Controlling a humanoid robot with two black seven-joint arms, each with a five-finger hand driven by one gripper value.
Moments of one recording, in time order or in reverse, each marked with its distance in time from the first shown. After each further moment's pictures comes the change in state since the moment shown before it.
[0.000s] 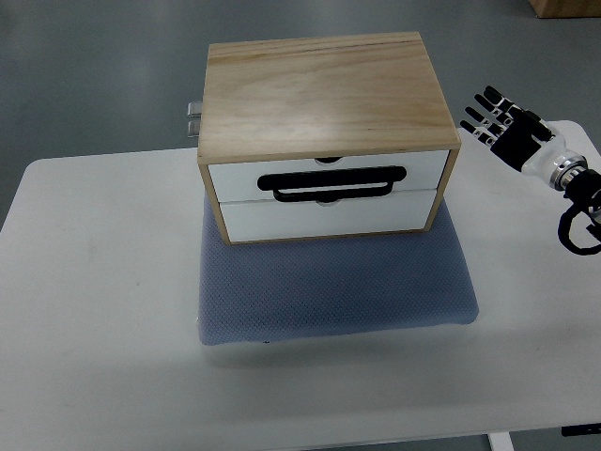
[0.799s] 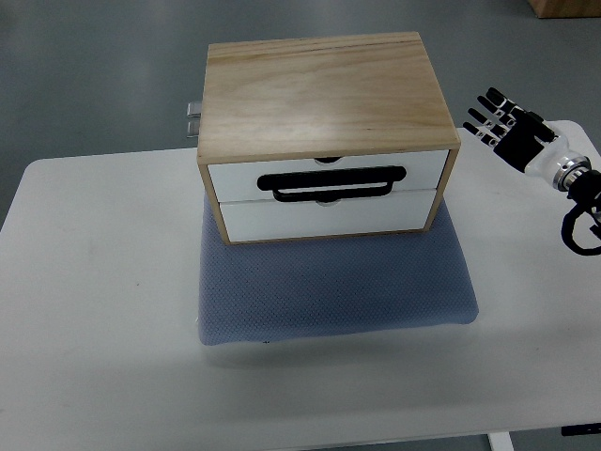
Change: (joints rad) left arm -0.001 0.000 0.000 -0.001 0.000 0.000 0.001; right arm -0.003 -0.008 -0.001 0.000 0.001 -0.002 -0.001
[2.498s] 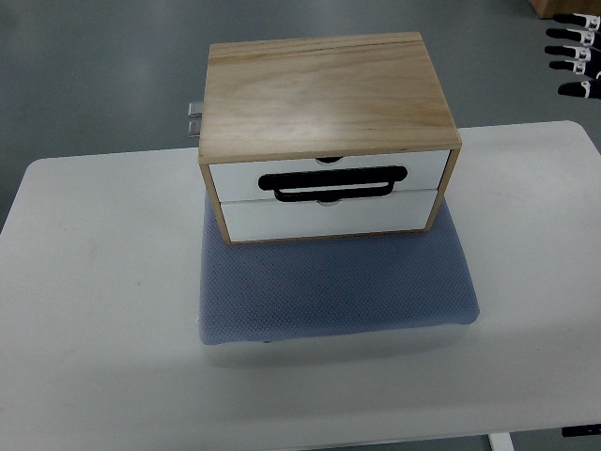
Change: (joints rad) left arm 0.001 0.000 0.001 0.003 0.000 0.000 0.000; right arm 0.361 -0.703 -0.480 0.705 -0.719 0.022 0.517
